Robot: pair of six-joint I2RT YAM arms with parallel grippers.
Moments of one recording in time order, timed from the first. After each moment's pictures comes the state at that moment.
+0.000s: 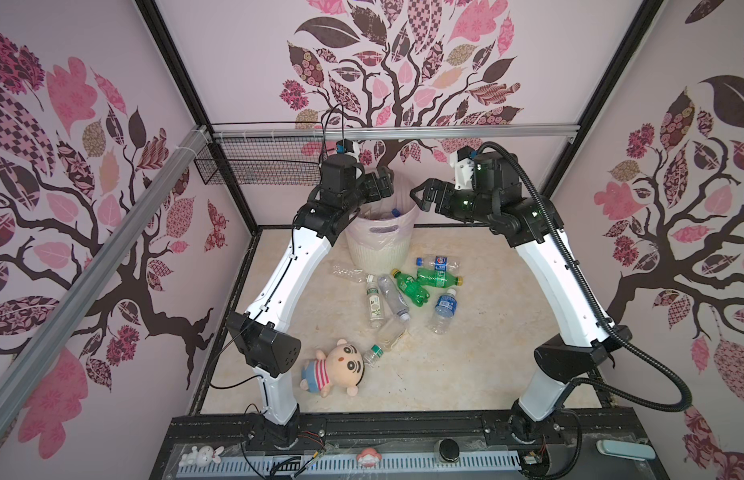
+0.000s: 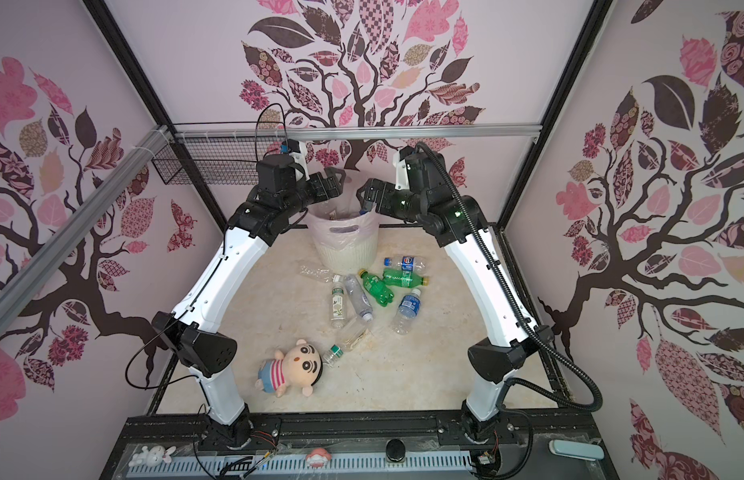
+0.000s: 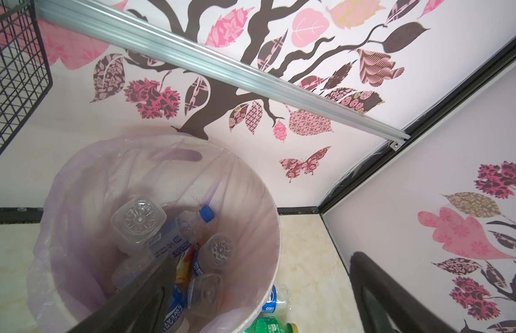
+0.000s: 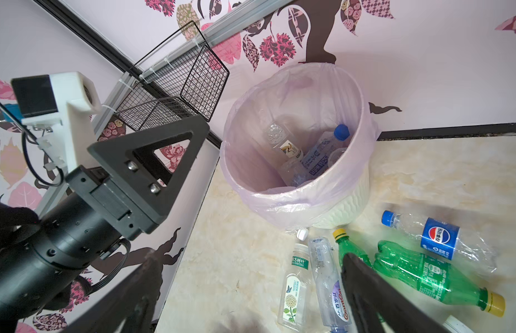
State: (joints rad) left arm -0.43 1.85 2.16 -0.54 -0.01 -0.48; right arm 0.50 1.75 2.30 -0.94 -0.16 0.56
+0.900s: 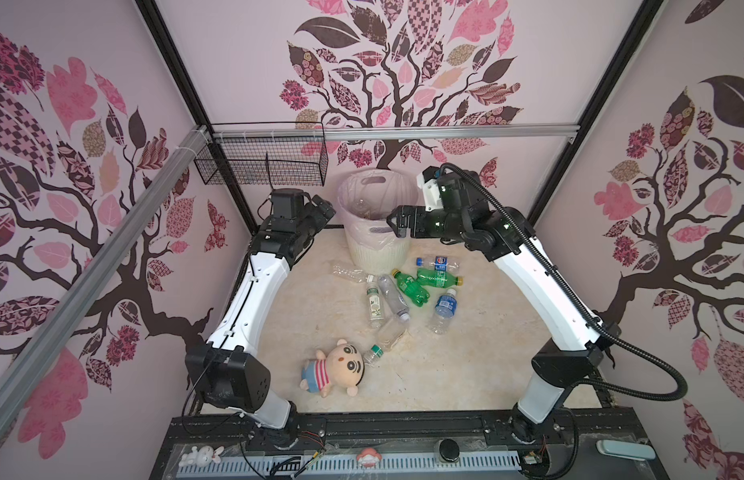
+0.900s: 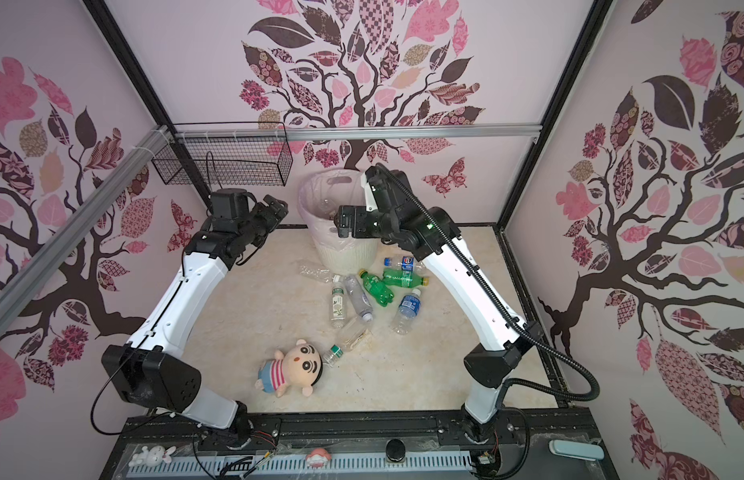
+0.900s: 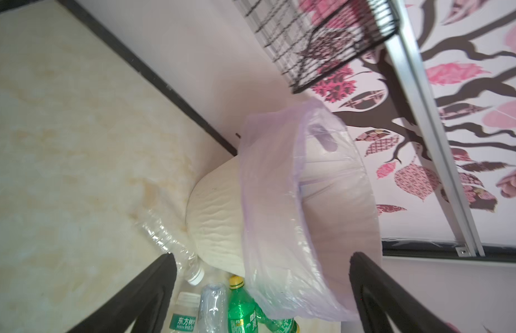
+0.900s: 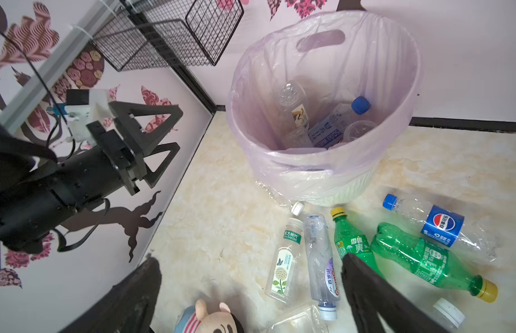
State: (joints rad) left arm -0.15 1.55 1.60 -0.55 0.03 -0.95; right arm 0.70 1.75 2.22 -0.97 0.00 0.45
